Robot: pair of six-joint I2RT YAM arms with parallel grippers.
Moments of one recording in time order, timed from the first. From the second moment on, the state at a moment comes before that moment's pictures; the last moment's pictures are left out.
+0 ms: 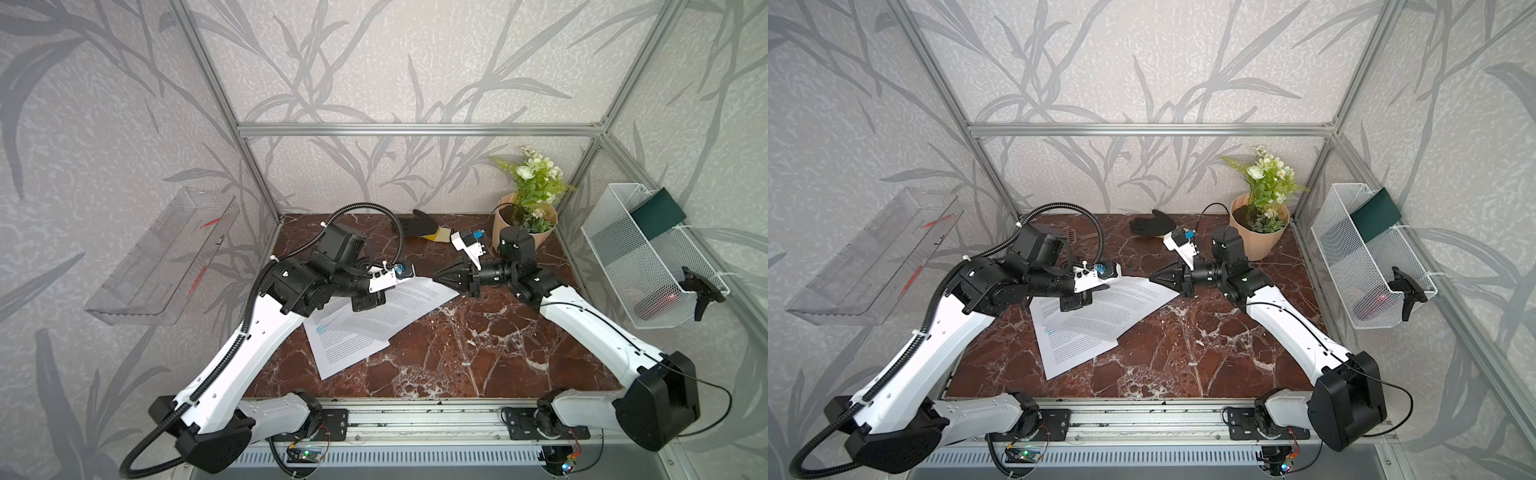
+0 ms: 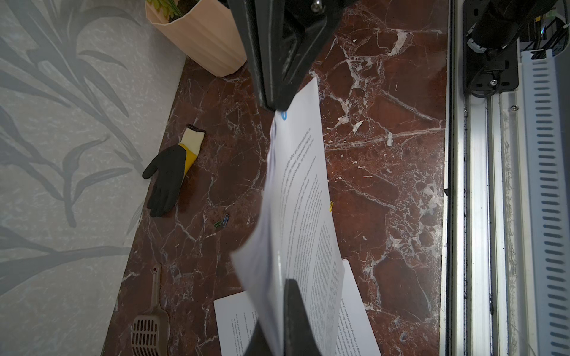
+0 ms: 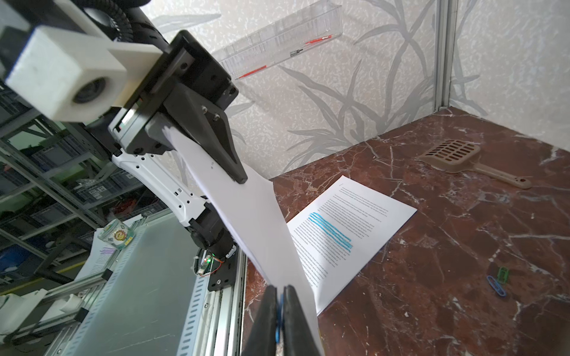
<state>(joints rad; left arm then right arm) -0.61 1.22 1.54 -1.14 0.29 0.79 0.44 1.32 1.05 -0.09 -1.10 0.07</state>
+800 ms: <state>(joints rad) -0.61 1.23 1.54 -1.12 0.28 0.80 0.33 1.27 1.01 0.04 -1.12 0.21</state>
